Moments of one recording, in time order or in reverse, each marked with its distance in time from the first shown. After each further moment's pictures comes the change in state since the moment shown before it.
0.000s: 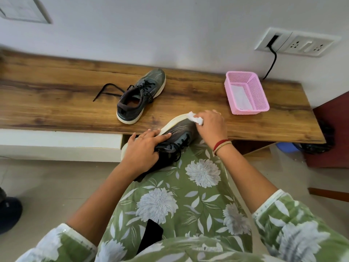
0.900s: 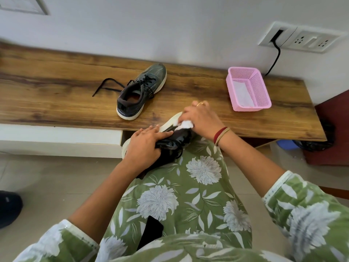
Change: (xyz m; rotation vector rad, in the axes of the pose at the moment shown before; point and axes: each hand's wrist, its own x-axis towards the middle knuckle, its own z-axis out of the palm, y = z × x) left_hand 0.002 0.002 0.001 -0.061 0.071 0.020; right_hand 0.015 -0.016 -0.011 -0.207 -0.237 -0.533
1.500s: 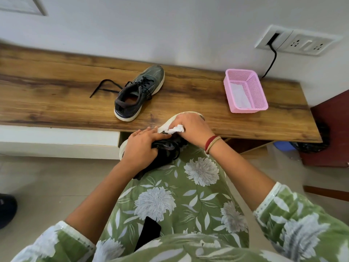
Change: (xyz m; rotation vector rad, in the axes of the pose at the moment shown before) left_hand 0.002 -0.002 0.001 -0.105 0.040 -0.006; right_hand 0.001 -0.023 0.008 0.344 -0.025 0.111
